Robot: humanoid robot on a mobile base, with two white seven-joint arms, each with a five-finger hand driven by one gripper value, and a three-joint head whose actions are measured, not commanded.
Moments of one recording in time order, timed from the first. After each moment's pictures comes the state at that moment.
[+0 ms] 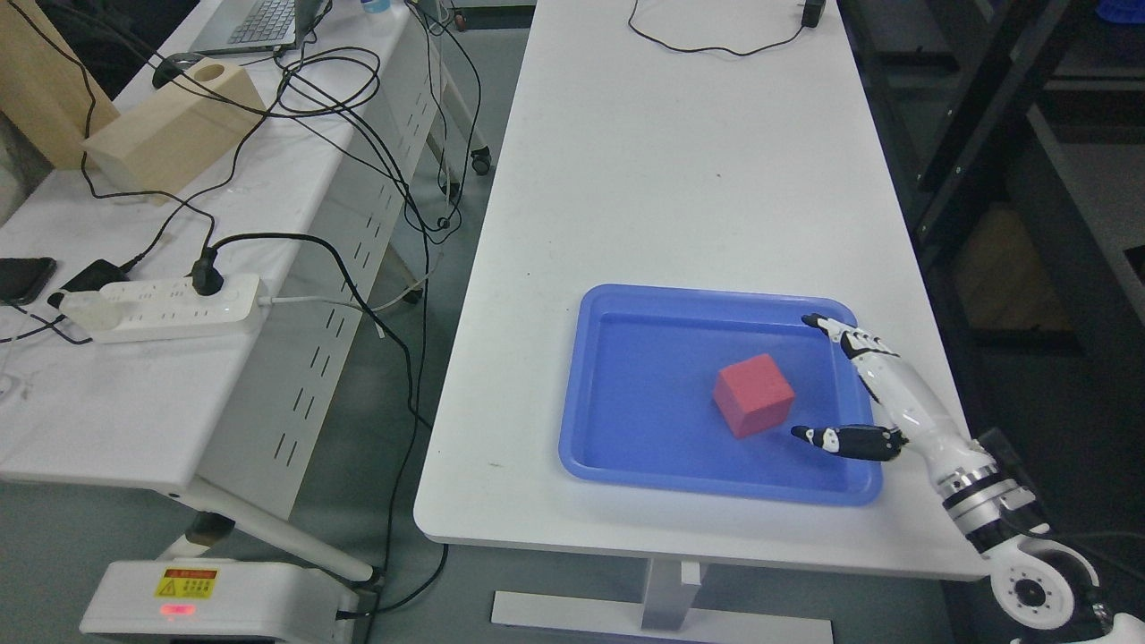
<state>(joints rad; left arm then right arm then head) 0.00 0.00 -0.08 0.00 0.13 0.01 0.18 0.10 -0.23 -0.06 -1.62 0.57 -0.42 0.22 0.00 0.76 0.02</state>
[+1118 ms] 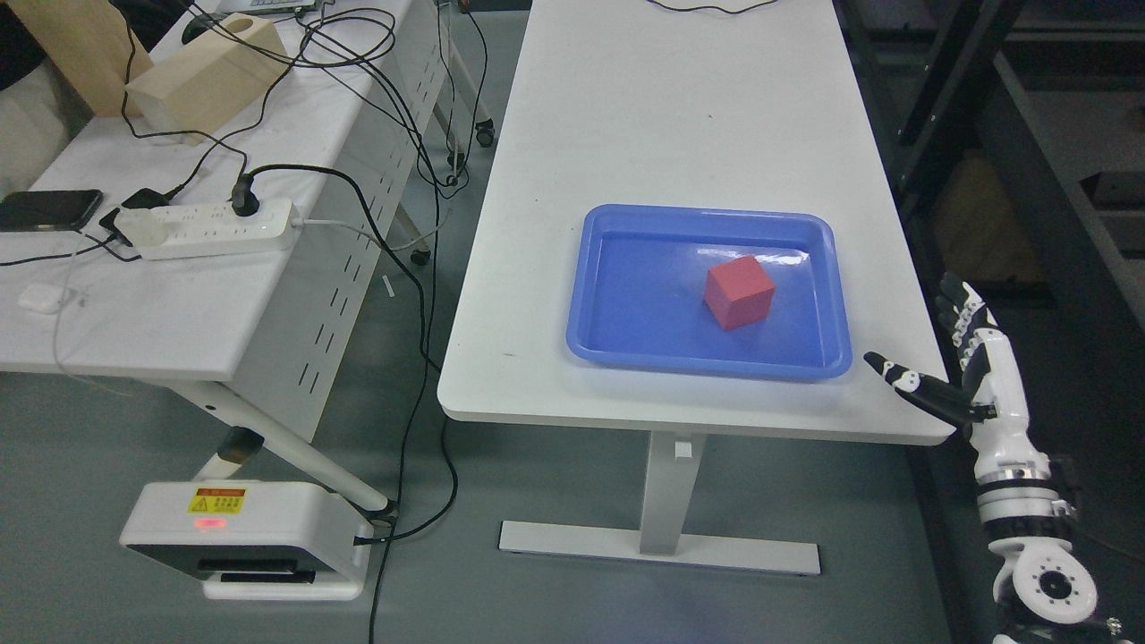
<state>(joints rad) 0.00 0.00 -0.08 0.00 0.13 0.01 0.18 0.10 -0.07 -0.17 -1.62 0.04 -0.15 0.10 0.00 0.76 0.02</state>
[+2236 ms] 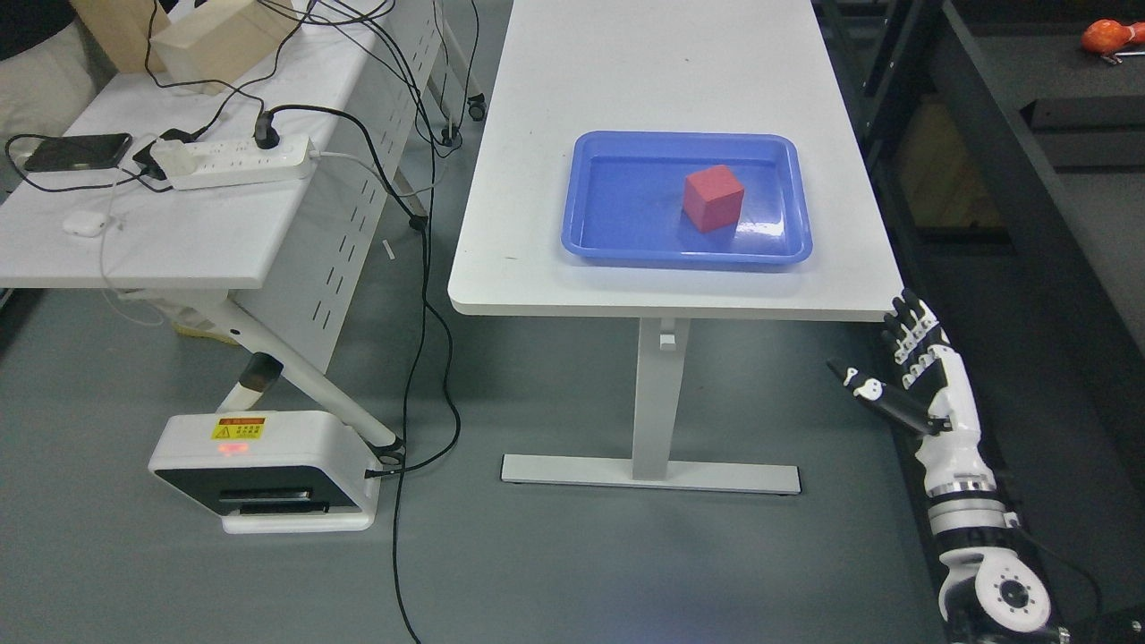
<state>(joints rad) 0.00 0.00 -0.08 0.00 0.13 0.01 0.18 0.12 -0.01 -0.12 -1.62 -0.09 -0.13 0.12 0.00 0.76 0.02</state>
